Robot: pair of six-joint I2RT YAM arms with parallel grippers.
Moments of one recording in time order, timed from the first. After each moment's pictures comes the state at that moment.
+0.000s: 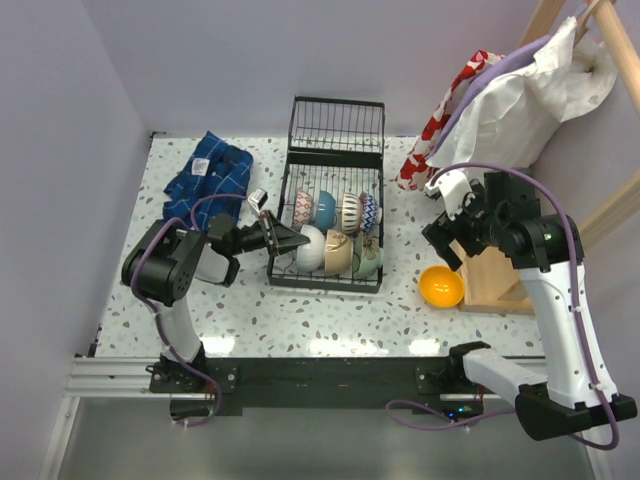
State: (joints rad) left arm -0.26 1.87 0.54 1.33 0.99 -1.42; right arm 0.20 1.06 1.48 -1.29 -0.12 -0.55
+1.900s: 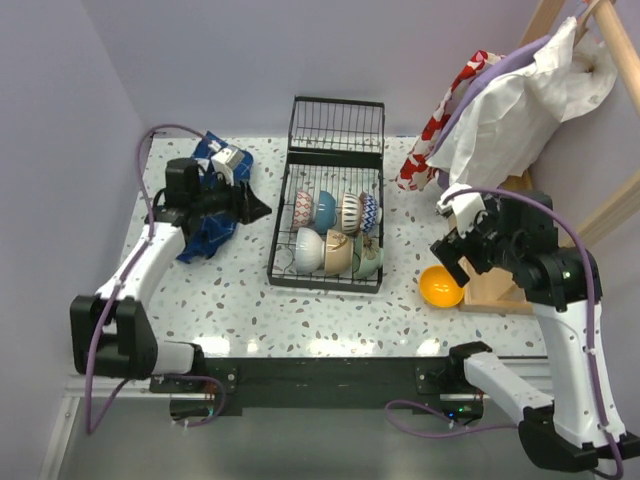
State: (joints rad) left arm -0.08 1.36 0.98 -0.17 0.77 -0.06; right arm 0.20 0.92 1.42 -1.30 -0.12 -0.54
